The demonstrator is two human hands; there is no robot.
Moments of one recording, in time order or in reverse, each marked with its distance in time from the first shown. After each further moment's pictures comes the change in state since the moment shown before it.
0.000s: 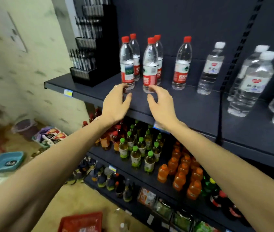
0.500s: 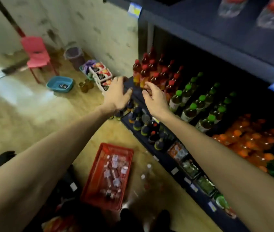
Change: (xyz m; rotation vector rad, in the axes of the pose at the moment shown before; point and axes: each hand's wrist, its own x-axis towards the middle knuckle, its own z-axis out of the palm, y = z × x) left_hand -0.185 -0.239 -0.039 0.151 -0.183 -0.557; right_hand -0.127 -0.033 0.289 0.152 -0.582 0.165
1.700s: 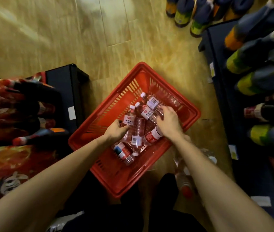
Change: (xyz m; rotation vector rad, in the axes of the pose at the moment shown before) left_hand -0.263 -0.530 0.469 -0.311 -0.384 -1.293; right_hand -0.069 0.464 0.569 -0.263 -0.816 0.143
